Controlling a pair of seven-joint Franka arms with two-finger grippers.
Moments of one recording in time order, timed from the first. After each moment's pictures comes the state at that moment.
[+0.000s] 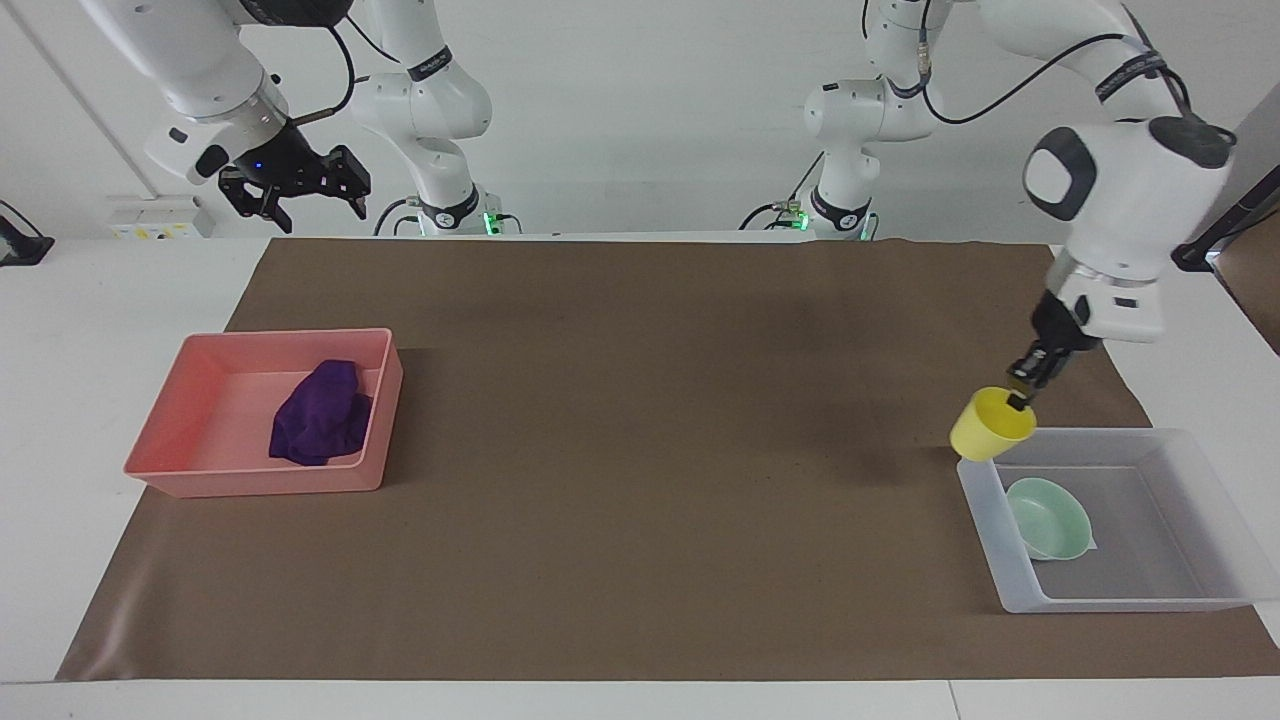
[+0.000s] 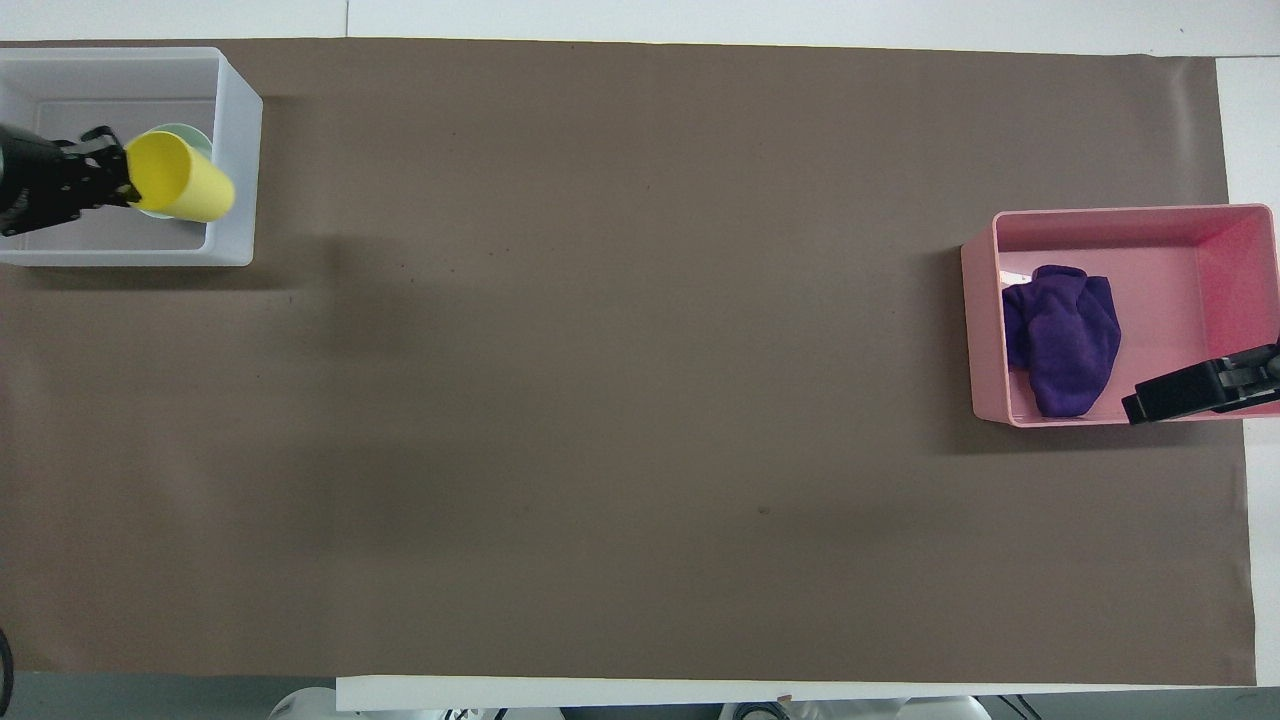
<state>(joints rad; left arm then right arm) 0.01 0.13 0.05 -1.78 -0.04 2.14 -0.46 -0.10 -0.19 0.04 -1.76 0.04 1.38 -0.22</state>
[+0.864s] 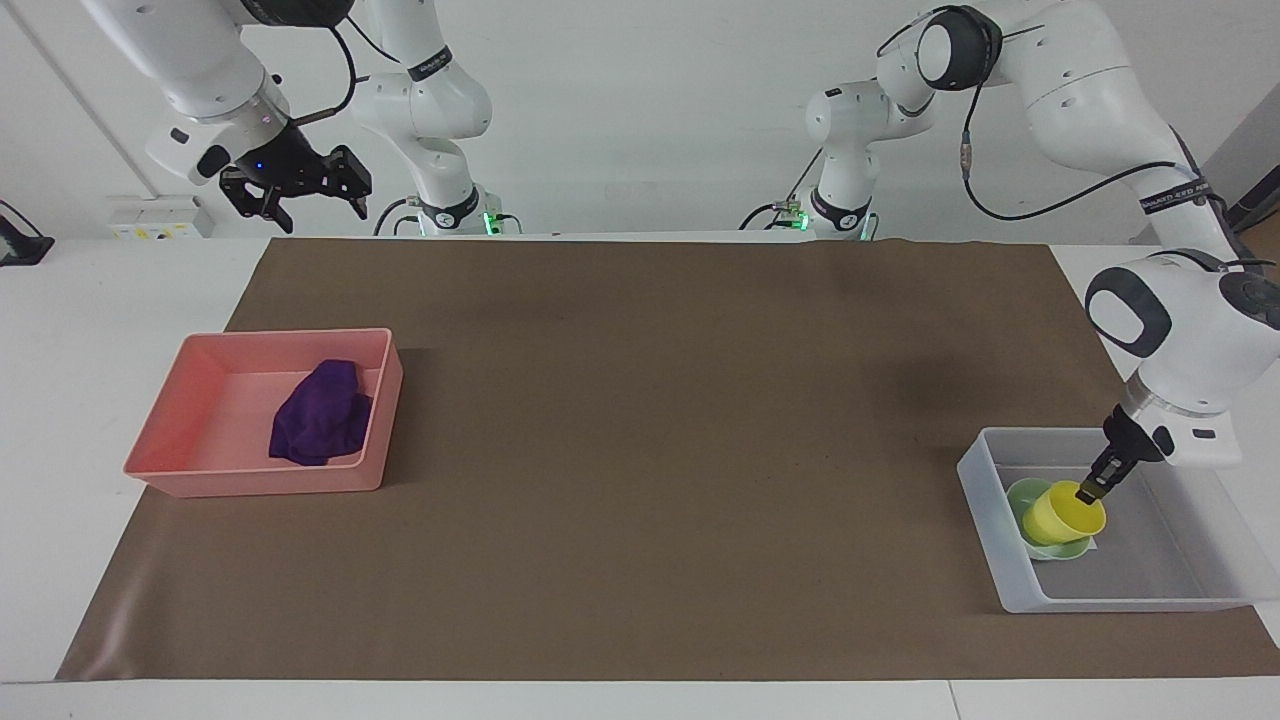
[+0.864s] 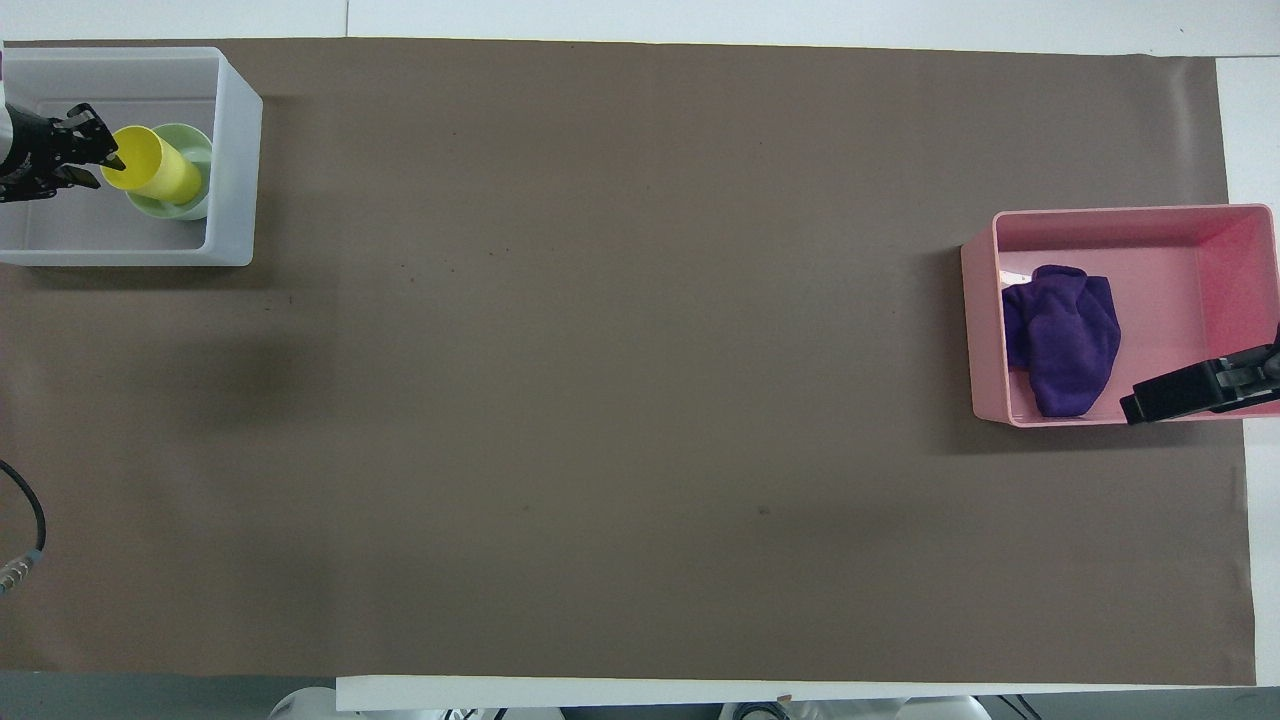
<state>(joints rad) 0.06 0.44 0.04 -1.56 0.02 2.17 -0.40 -0.09 -0.19 0.04 -1.77 0.04 1.38 -0.22</state>
